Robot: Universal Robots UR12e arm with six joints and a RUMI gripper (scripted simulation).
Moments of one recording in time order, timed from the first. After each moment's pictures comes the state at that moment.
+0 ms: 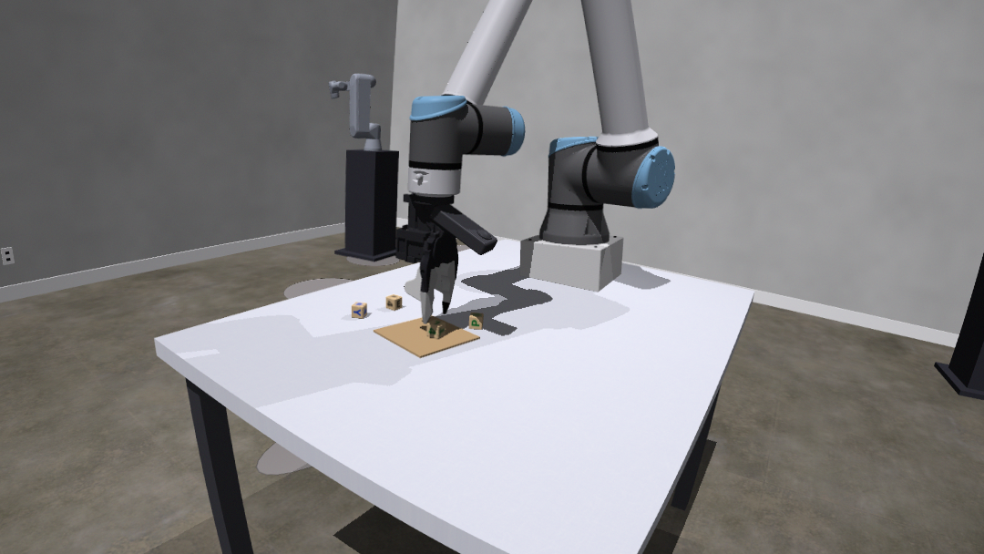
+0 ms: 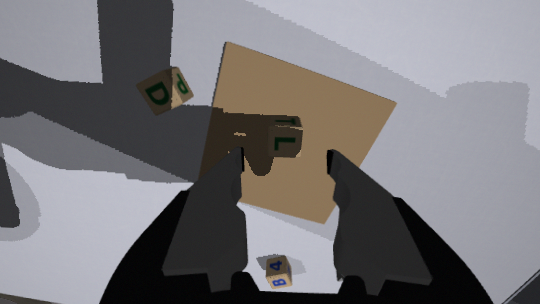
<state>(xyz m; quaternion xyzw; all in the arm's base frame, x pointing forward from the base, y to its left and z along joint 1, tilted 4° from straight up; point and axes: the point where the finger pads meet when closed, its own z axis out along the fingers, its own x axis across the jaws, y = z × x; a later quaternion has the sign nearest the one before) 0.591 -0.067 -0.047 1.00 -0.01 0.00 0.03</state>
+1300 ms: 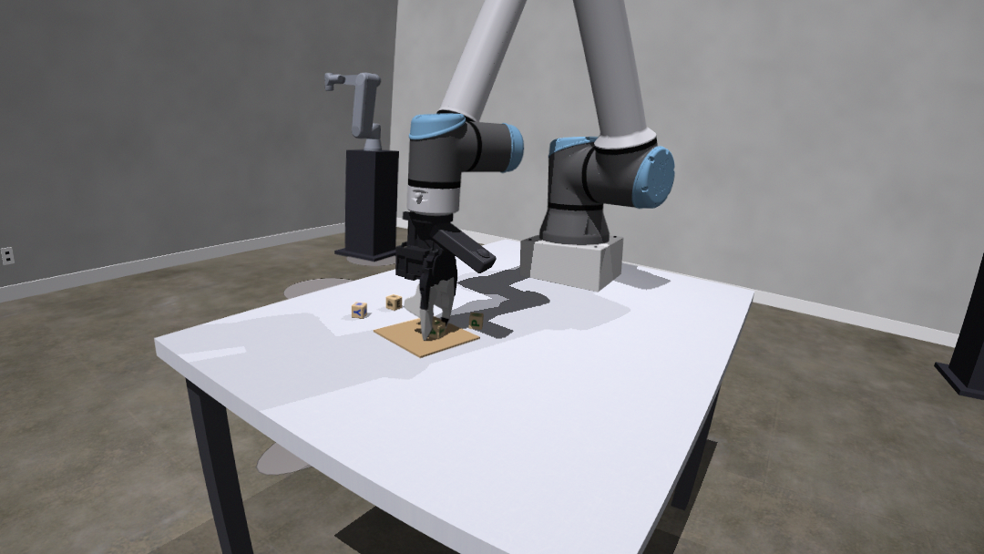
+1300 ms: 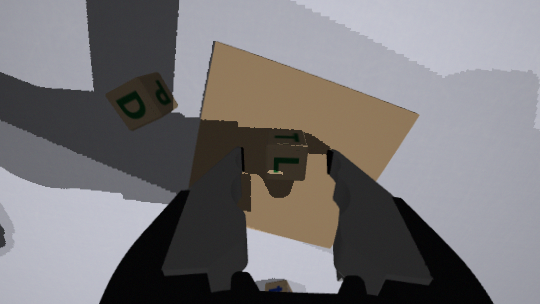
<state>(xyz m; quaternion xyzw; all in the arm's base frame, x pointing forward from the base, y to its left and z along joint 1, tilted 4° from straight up) 0.591 -0.069 -0.078 1.00 -0.01 0.00 0.03</state>
